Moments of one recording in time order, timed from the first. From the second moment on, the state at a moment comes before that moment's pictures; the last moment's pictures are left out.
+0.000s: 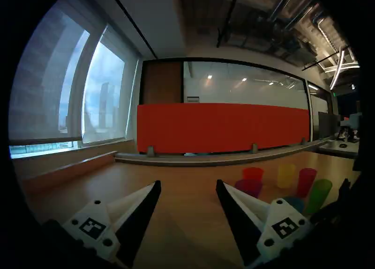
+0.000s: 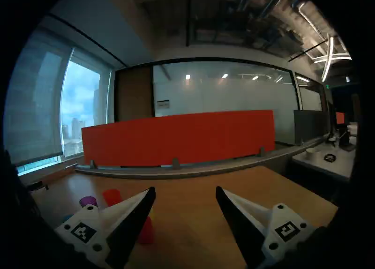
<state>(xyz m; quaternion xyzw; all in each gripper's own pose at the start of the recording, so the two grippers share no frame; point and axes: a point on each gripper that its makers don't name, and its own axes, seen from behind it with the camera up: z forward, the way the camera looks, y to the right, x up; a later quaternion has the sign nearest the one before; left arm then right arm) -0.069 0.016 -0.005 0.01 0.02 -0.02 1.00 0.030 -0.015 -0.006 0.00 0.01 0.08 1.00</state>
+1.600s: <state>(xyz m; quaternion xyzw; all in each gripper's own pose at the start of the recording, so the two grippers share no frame) -0.085 0.012 -0.003 0.01 0.01 -0.02 1.00 0.033 -0.010 -0.015 0.00 0.02 0.06 1.00</state>
